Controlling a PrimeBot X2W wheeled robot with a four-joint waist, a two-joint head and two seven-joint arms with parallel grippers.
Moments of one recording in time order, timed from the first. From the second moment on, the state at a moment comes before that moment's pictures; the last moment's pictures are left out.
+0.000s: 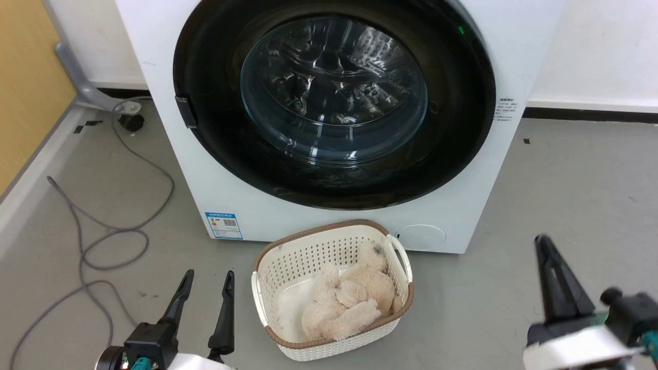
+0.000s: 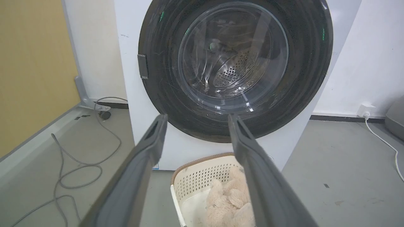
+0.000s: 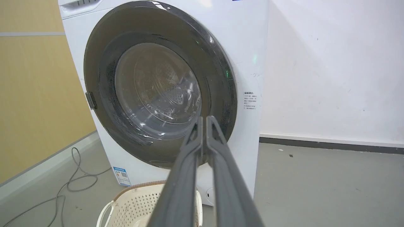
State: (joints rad) left arm 0.05 0.06 -0.03 0.11 -0.14 -0.10 -0.26; right arm -0.02 -0.14 0.01 0.06 0.21 0.13 -0.26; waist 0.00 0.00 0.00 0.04
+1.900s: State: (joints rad) left arm 0.06 0.06 -0.04 0.10 -0.08 -0.08 -0.21; right arm 0.07 -0.07 -0.01 0.03 0.13 0.13 -0.21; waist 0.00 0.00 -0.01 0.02
